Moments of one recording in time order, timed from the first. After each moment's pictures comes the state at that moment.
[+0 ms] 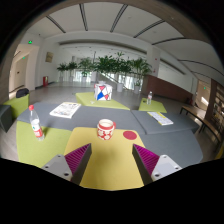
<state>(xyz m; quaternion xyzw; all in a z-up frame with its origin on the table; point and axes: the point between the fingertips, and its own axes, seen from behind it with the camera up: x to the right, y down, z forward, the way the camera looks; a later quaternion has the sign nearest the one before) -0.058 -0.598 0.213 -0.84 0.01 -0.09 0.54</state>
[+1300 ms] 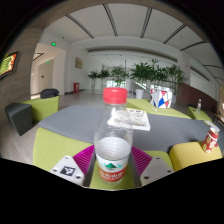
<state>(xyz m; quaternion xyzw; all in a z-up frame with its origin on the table) -0.491 -0.353 0.073 -0.81 -0.10 0.03 0.58</state>
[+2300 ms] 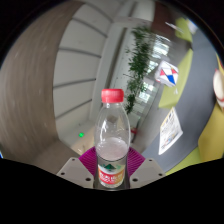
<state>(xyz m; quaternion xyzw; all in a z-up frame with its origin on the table) -0.328 -0.370 0.336 -0.60 0.18 0.59 0.52</state>
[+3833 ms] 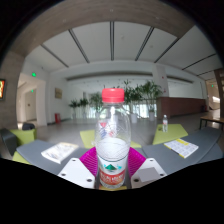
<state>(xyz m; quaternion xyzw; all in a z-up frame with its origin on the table) 0.093 -0.305 0.256 -0.72 0.00 0.03 0.69</state>
